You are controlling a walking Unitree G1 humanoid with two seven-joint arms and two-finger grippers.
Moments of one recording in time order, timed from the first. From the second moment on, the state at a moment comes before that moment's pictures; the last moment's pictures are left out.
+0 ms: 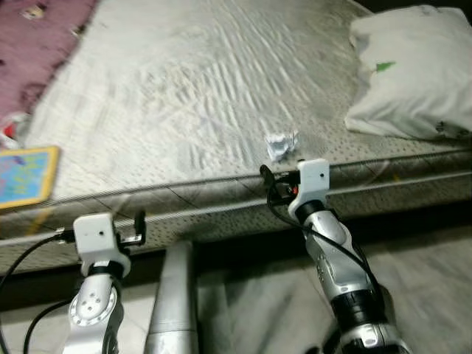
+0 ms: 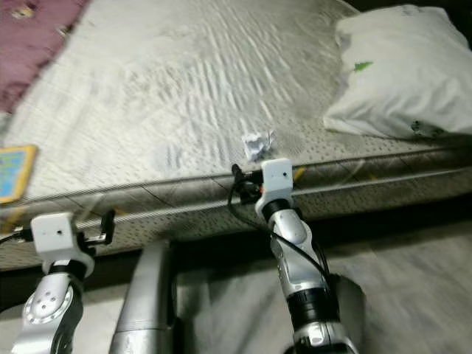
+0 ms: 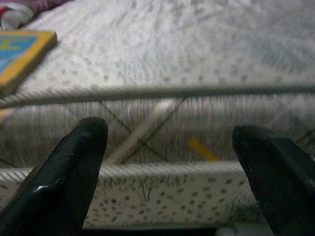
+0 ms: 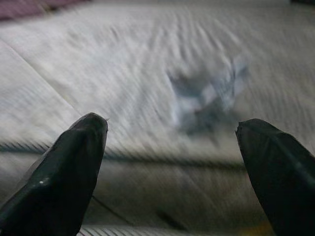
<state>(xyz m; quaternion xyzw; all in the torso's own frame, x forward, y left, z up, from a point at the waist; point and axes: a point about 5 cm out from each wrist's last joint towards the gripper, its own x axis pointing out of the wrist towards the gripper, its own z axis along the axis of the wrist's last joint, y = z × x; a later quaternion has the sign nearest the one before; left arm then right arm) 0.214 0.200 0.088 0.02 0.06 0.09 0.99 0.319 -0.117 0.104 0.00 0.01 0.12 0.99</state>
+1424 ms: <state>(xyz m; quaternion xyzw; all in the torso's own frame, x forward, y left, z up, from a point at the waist) 0.179 0.174 0.106 0.01 0.08 0.09 0.99 0.389 -0.138 0.209 0.02 -0.14 0.07 0.99</state>
